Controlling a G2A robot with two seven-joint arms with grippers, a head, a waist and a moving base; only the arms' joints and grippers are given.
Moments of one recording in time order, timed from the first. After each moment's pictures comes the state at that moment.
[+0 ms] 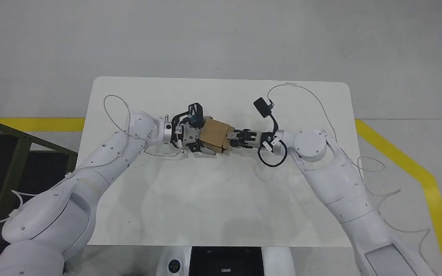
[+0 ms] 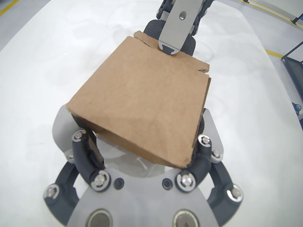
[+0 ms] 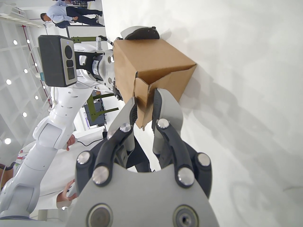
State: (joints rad) left arm 0.44 -1.15 -0.41 -0.73 1.26 -1.01 0.46; right arm -0.84 -1.24 1.00 -1.31 0.03 0.05 0.89
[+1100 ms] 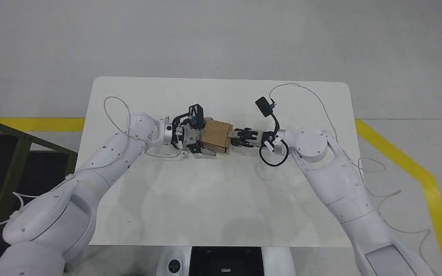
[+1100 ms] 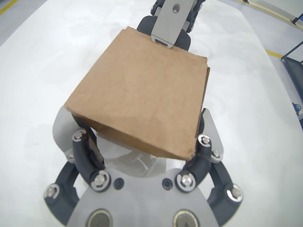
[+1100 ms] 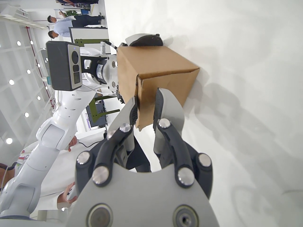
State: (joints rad) left arm 0.46 -1.15 -0.43 -0.74 1.27 -1.01 0.45; right arm -0.86 -1.24 1.02 -1.30 0.05 0.03 0.88
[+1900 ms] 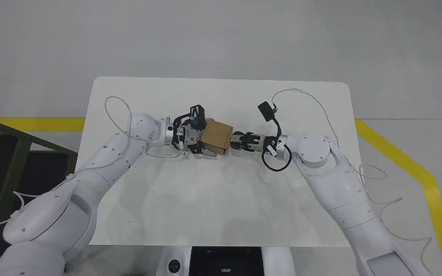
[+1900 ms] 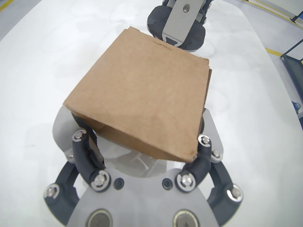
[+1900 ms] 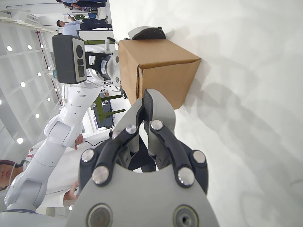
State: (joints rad) left arm 0.45 -1.15 -0.42 -0.75 1.26 -1.01 0.43; right arm -0.90 -1.23 1.03 -1.33 0.08 0.03 0.88
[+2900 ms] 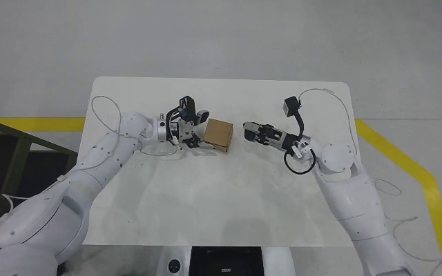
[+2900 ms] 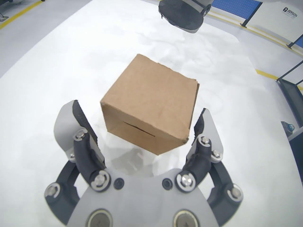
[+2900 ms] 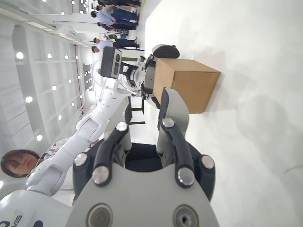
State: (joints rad) left arm 0.46 -1.08 -0.43 -0.80 1.09 -1.01 0.45; right arm -1.04 -1.20 1.23 -1.43 0.21 -0.16 0.84
